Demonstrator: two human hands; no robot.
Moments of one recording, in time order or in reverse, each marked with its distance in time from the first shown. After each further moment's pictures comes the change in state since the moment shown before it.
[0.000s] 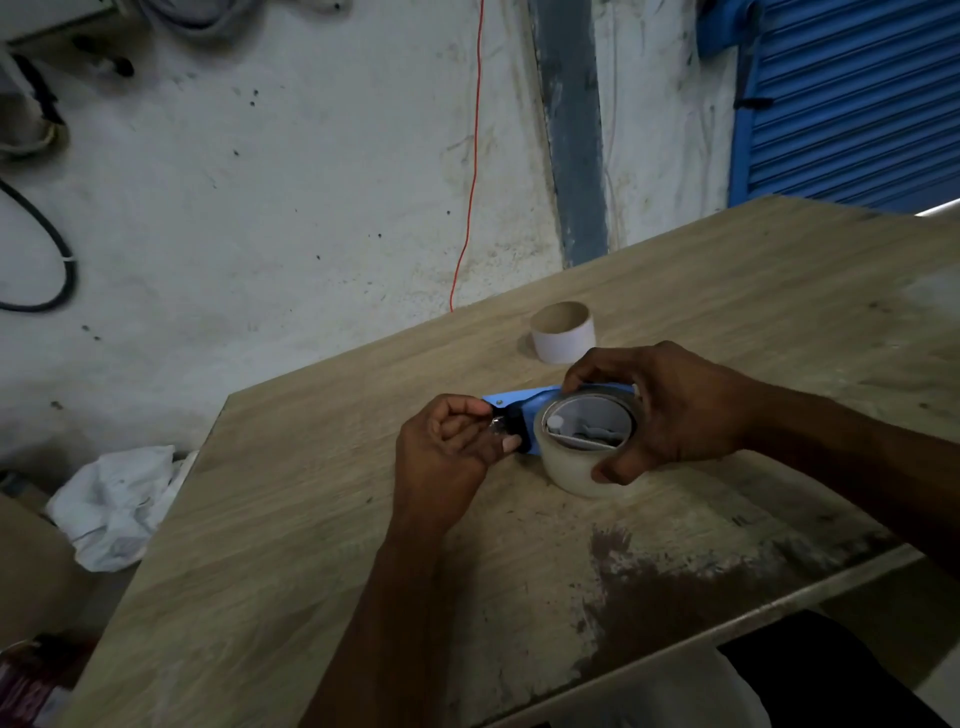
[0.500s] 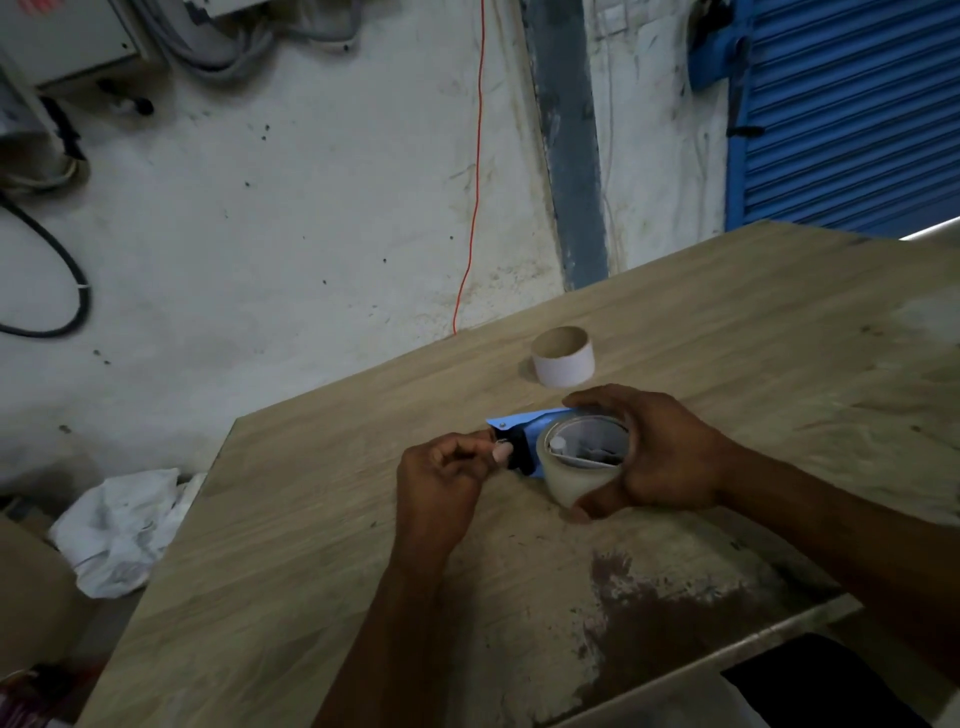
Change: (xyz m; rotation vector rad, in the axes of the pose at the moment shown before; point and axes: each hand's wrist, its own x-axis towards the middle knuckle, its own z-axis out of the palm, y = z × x) left_hand 0.001 -0.002 0.002 0.148 0.086 0.019; right_hand -0.003 0.007 0.033 0.128 0.182 0.085
